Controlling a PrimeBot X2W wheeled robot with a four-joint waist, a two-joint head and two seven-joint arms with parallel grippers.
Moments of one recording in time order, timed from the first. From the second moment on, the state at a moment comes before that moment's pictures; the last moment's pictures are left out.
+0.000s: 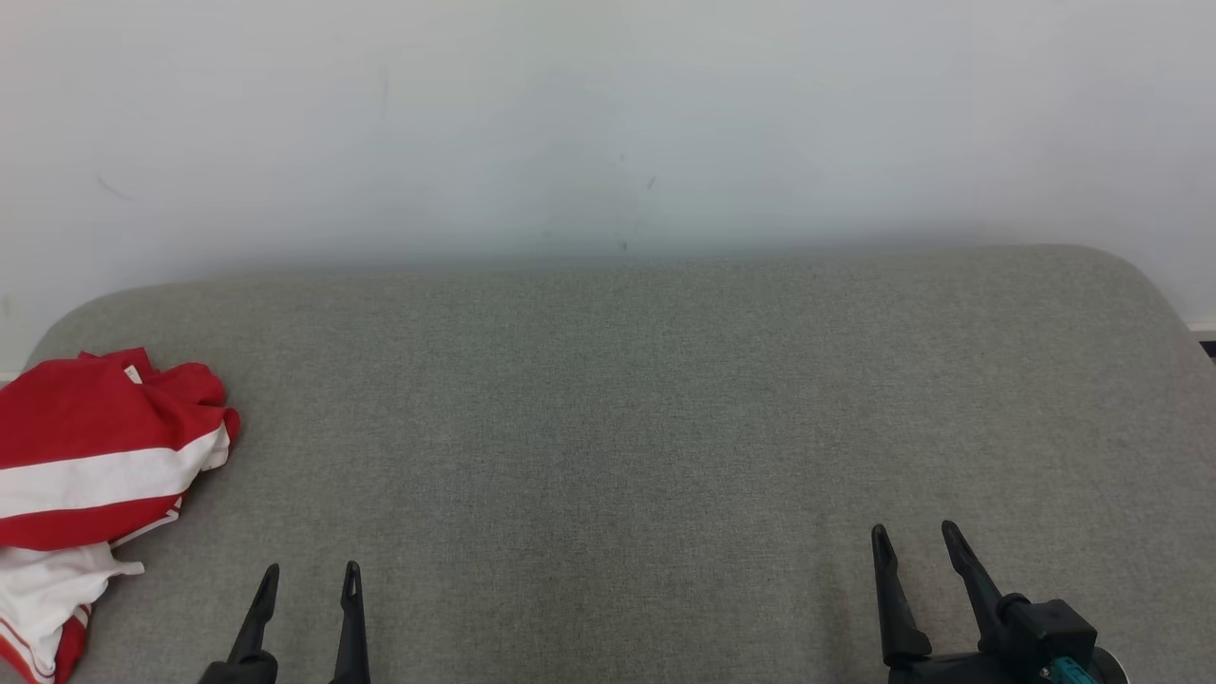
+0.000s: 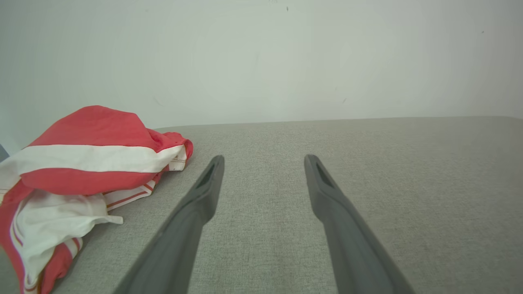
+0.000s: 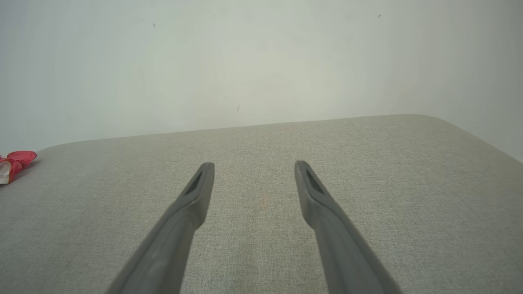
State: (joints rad) left arm 0.02 0.08 -0.01 0.21 -0.09 -0.04 -0.24; right arm -0.02 -0.05 -0.03 0.29 0.10 0.13 -0.26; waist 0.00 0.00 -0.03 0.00
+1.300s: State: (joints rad) left arm 0.01 0.09 -0.07 0.13 -0.12 -0.02 -0.19; right arm -0.01 -0.05 -0.03 0.22 0.14 0.13 -0.20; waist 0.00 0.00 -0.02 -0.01
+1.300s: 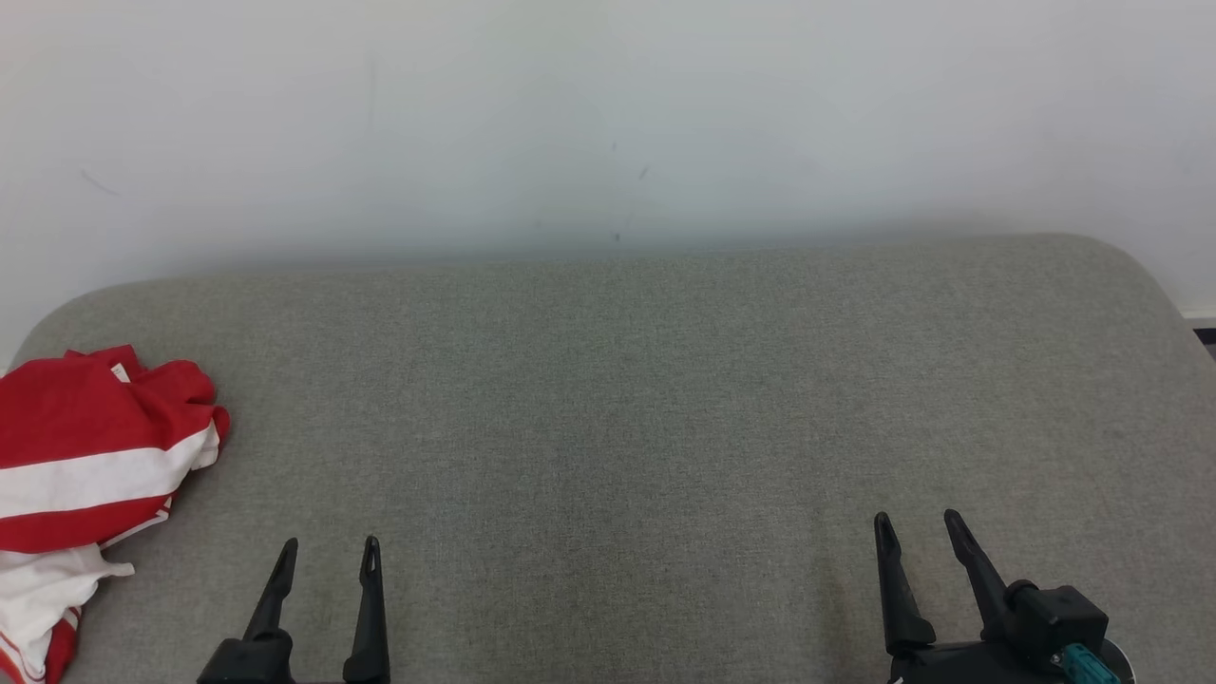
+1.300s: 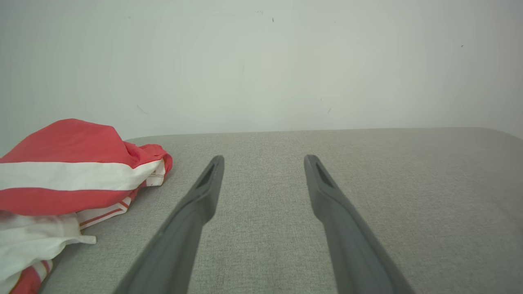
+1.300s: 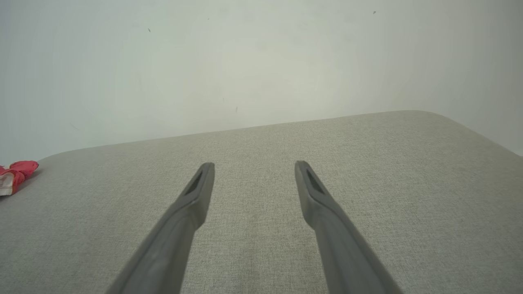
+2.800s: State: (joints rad) left arm 0.03 0.13 -0.04 0.15 -0.18 0.03 -0.18; right arm 0.02 -0.05 -0.03 0.25 0.17 0.13 -0.20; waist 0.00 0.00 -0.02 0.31
